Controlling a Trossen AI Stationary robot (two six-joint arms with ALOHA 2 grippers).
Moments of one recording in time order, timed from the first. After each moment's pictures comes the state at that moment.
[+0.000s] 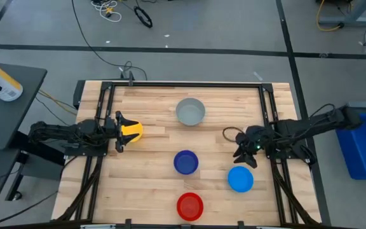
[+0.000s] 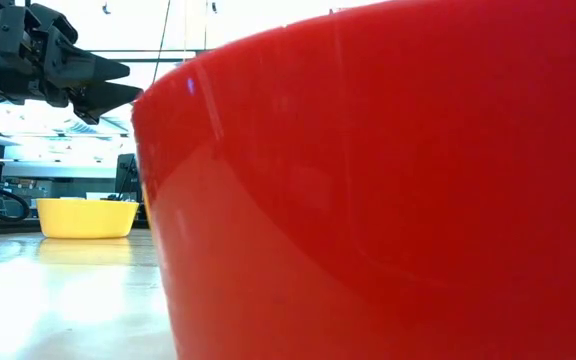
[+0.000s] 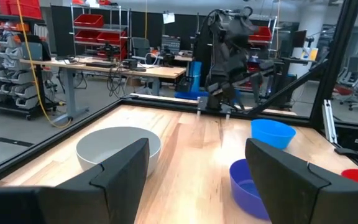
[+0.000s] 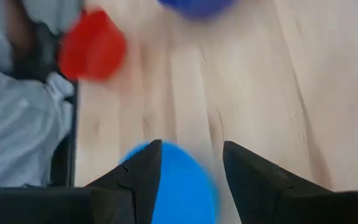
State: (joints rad) left arm -0.10 0.01 0.01 0.05 -0.29 -0.08; right arm 0.18 0.84 0.46 -0.47 -0.28 0.57
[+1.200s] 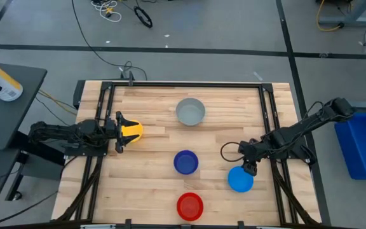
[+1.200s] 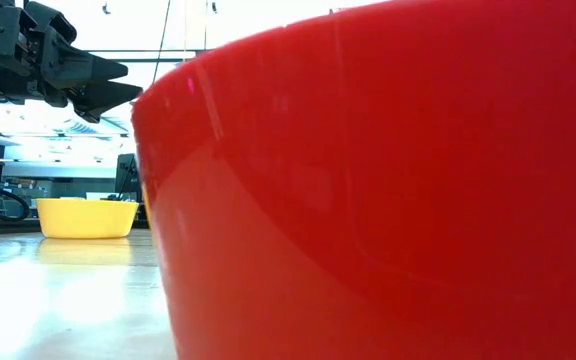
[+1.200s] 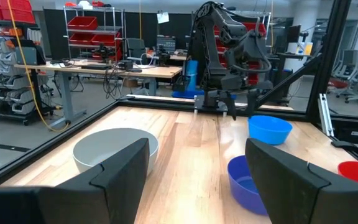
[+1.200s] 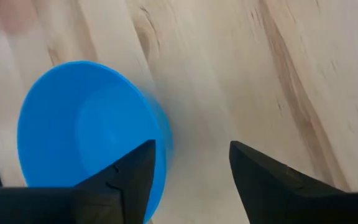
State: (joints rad) left arm -0.10 0.01 0.01 0.04 -0.27 -0.05; right arm 0.42 0.97 0.46 -0.65 -0.06 0.83
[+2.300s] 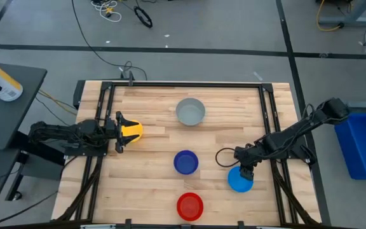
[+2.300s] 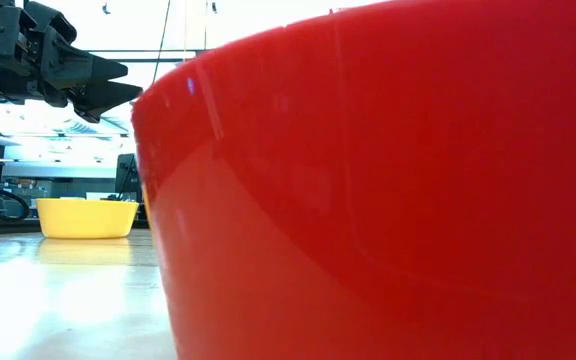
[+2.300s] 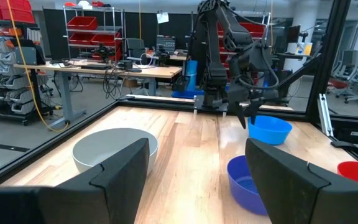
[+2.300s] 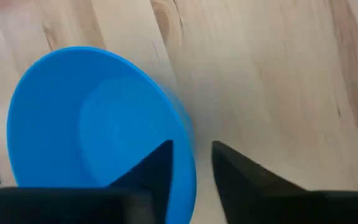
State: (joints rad) left arm -0.10 0.01 0.01 0.04 -0.27 -0.05; right arm 0.44 1.15 0.46 -0.51 -0.13 0.82
